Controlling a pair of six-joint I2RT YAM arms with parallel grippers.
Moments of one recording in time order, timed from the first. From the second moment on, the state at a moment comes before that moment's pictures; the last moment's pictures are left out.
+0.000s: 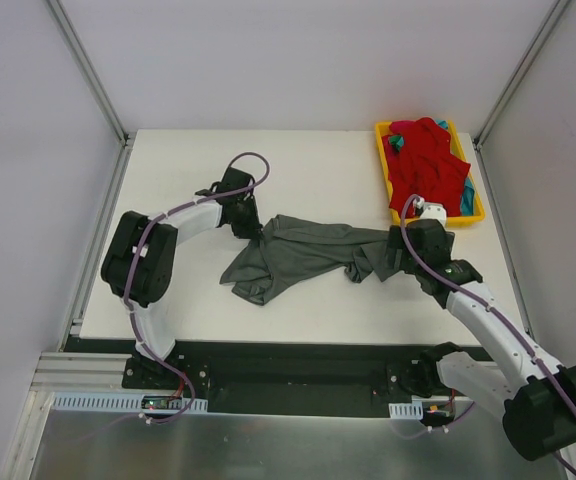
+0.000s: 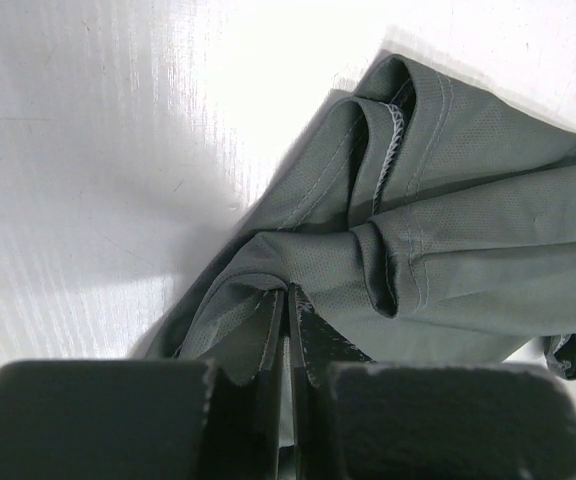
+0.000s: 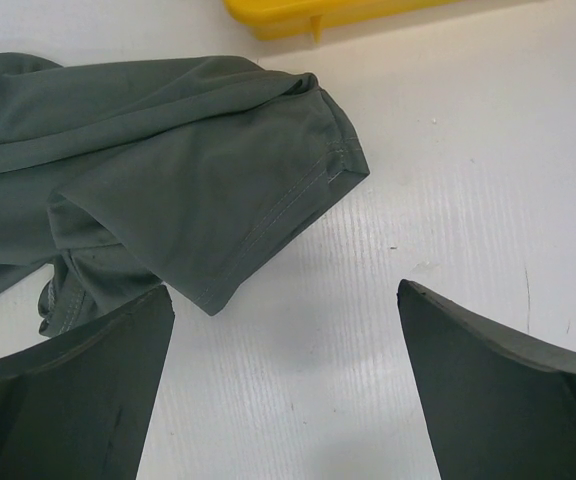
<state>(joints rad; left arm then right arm) -0.39 1.85 1.19 -0.38 0.17 -0.63 0.37 0.96 0.66 -0.49 0.37 0.32</state>
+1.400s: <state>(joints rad) -0.39 0.91 0.69 -0.48 -0.20 -0.69 0.67 1.62 0.93 -0.37 0.07 0.16</state>
